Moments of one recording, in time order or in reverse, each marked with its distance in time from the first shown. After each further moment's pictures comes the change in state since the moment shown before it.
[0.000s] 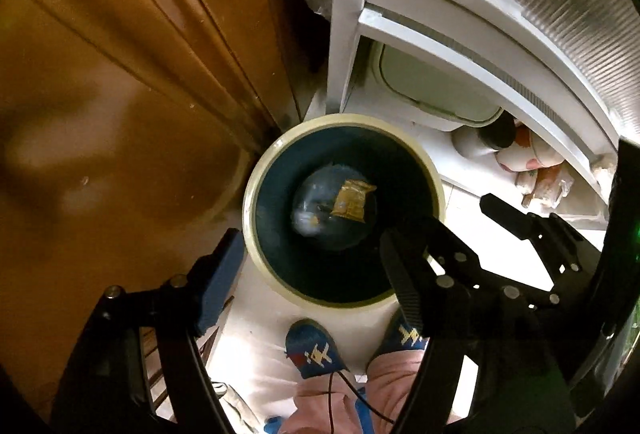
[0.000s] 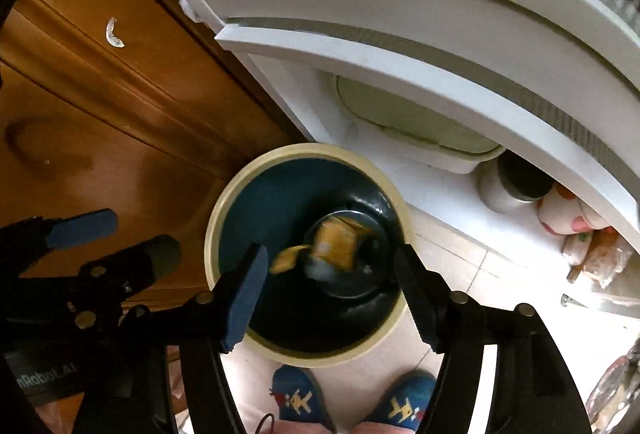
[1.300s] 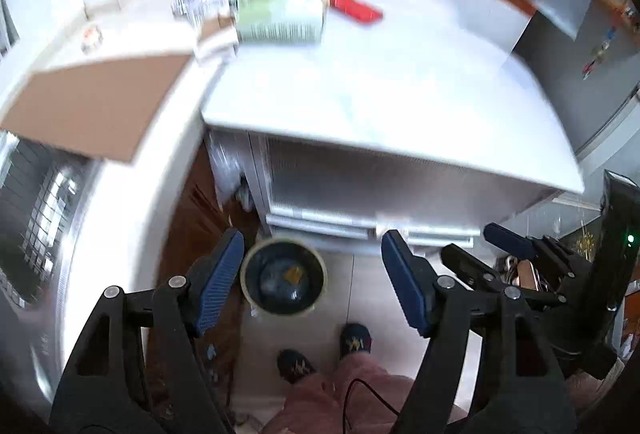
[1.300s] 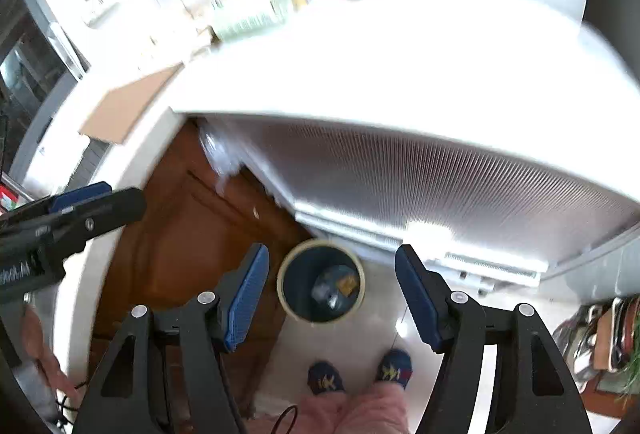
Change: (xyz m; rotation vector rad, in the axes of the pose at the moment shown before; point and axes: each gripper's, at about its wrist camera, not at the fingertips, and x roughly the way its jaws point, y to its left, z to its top) left arm -0.489 -0.029 -0.012 0.220 -0.392 -0.193; right arm -0.480 0.054 -0.014 0.125 -0.314 -0.095
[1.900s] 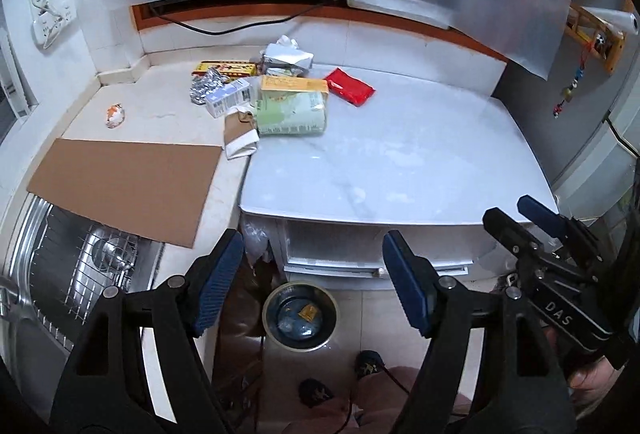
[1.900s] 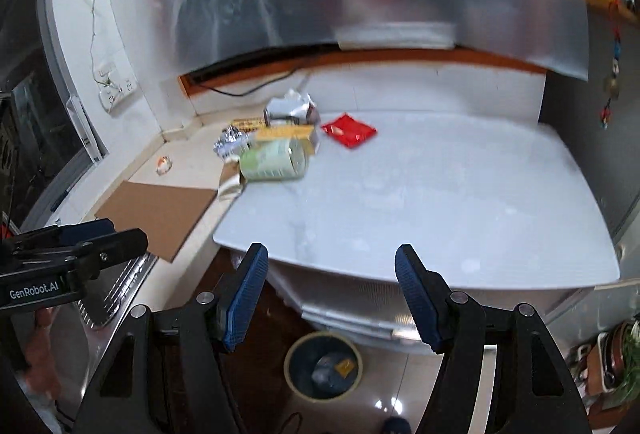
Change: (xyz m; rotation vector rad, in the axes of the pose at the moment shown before) left arm -0.097 0.014 0.058 0.063 -0.133 0.007; right arm -0.148 0.039 0.069 0.022 -0.331 -0.058
